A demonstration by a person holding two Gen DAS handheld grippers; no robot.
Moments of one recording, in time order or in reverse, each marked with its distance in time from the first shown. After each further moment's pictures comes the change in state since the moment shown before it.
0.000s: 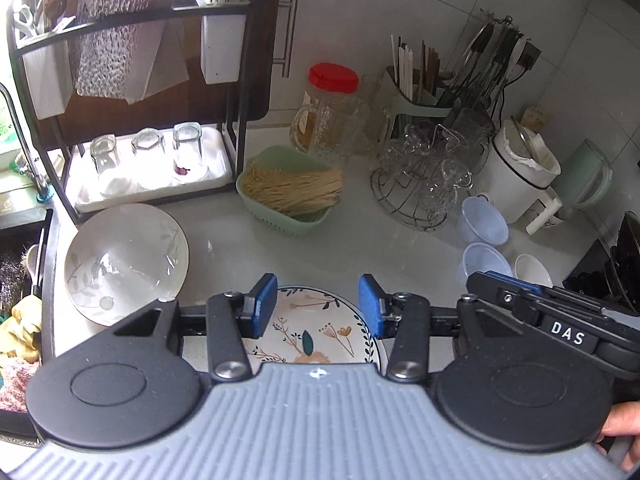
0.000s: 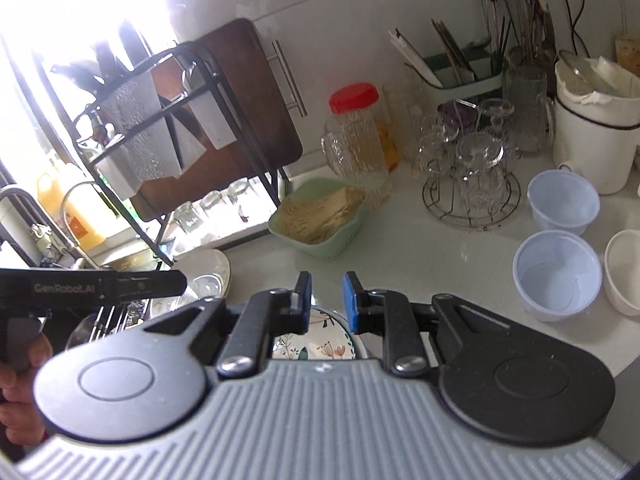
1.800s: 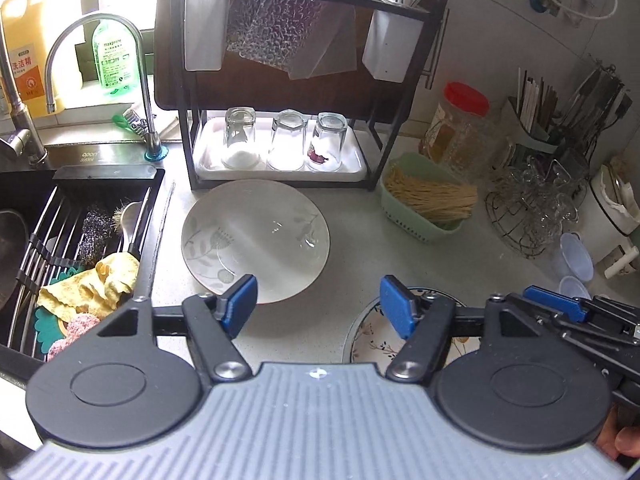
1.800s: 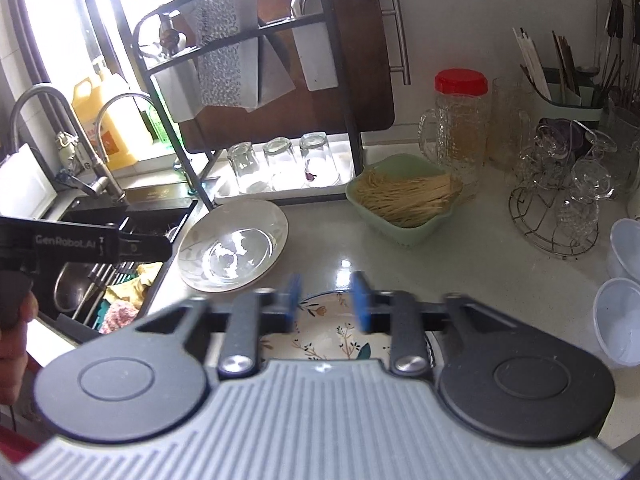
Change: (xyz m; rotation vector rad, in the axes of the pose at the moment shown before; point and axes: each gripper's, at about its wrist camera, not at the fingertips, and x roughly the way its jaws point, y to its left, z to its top) left arm -0.012 0.111 -0.021 -0.176 -0.020 0.217; right arm 0.062 0.086 -0.015 -0.252 0.106 0.079
